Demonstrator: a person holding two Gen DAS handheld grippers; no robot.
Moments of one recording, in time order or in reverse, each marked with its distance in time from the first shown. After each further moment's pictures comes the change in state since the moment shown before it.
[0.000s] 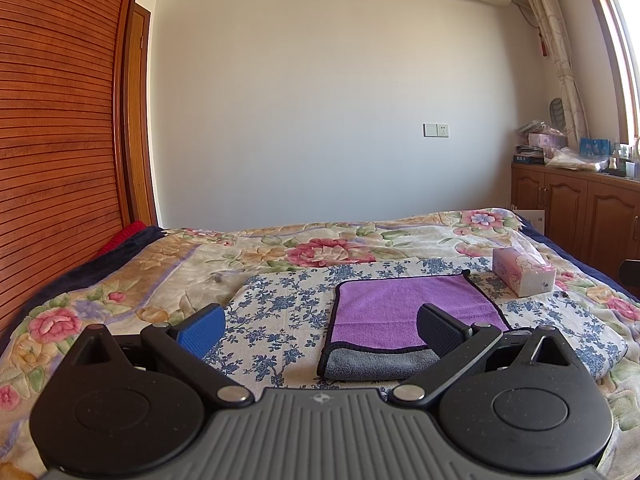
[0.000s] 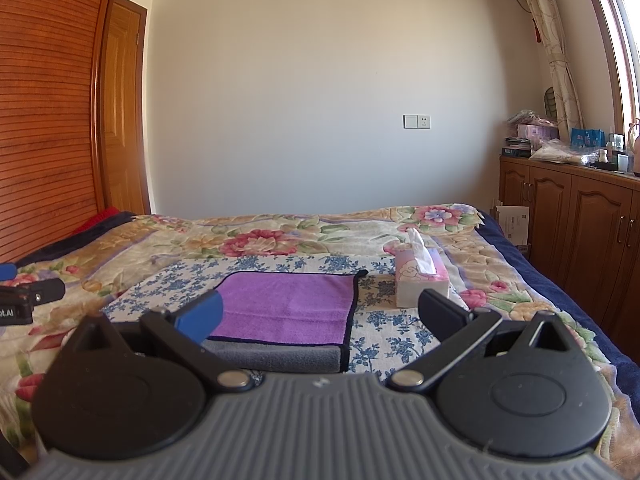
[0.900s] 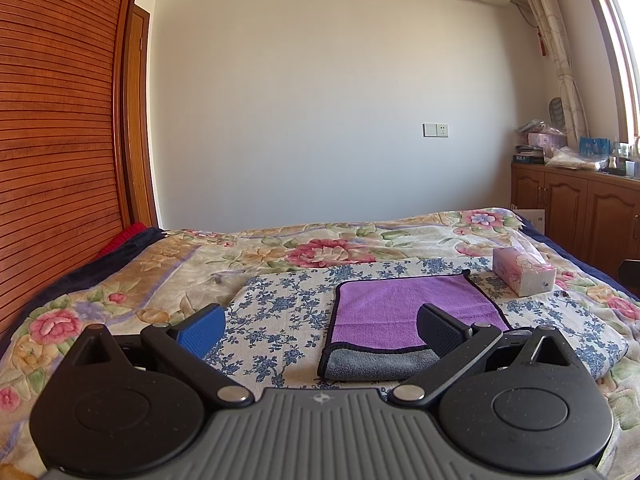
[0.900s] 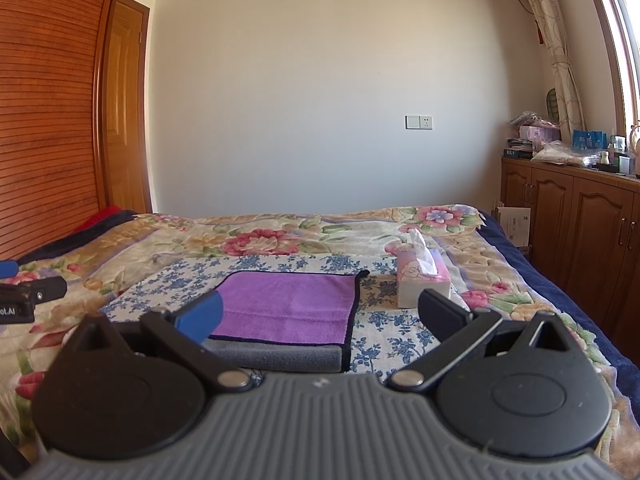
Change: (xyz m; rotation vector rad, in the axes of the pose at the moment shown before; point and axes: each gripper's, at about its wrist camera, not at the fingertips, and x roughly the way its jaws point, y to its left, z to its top) left arm 0.000 0.000 0.000 0.002 0.000 0.001; right arm 0.000 0.005 0.000 -0.008 0.003 0.002
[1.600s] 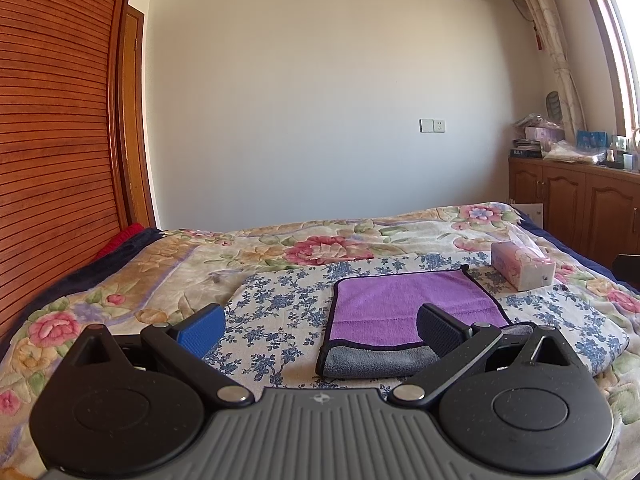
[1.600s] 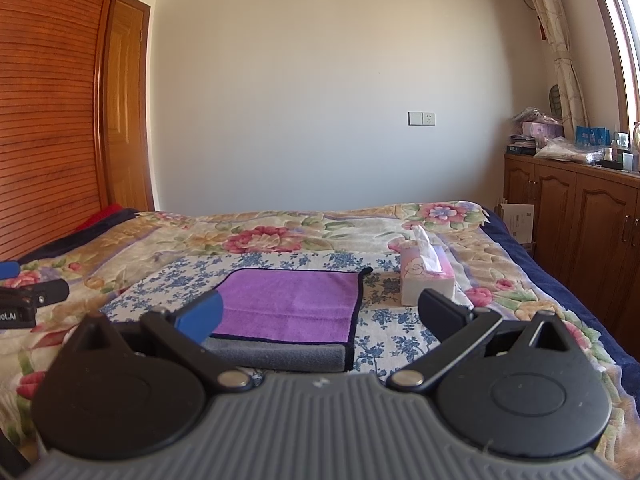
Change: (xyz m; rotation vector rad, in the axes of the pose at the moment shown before) left arm 0.003 0.000 0.001 0.014 0.007 -0.006; right arm 0.007 0.002 0.000 0.005 0.012 0.010
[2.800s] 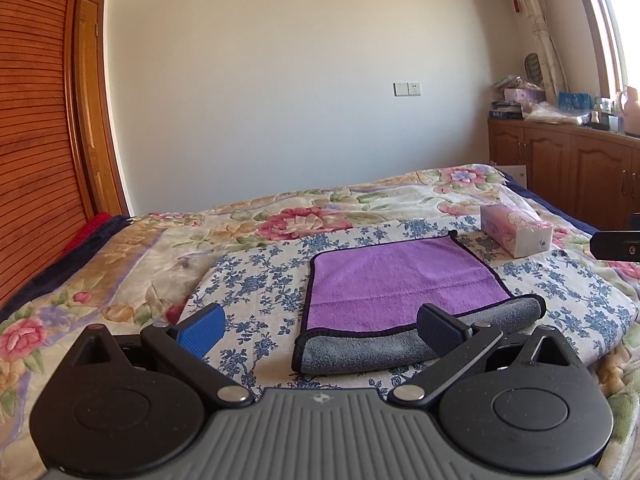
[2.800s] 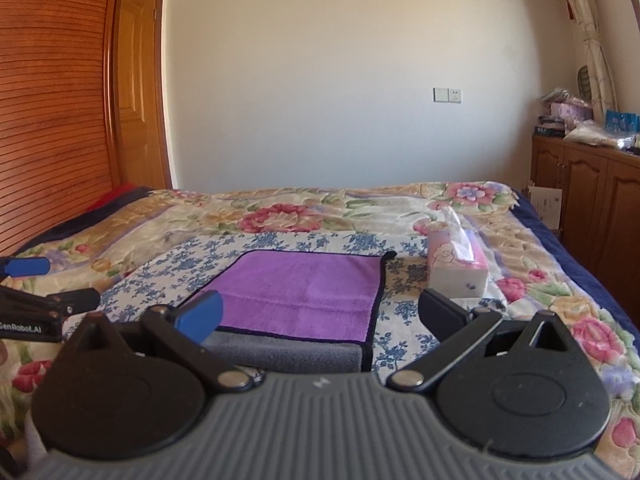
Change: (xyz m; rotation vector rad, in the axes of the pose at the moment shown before) left arm 0.059 -0.016 -0.003 0.078 0.099 -0.062; right arm 0.043 -0.001 0.001 -0.019 0.082 0.079
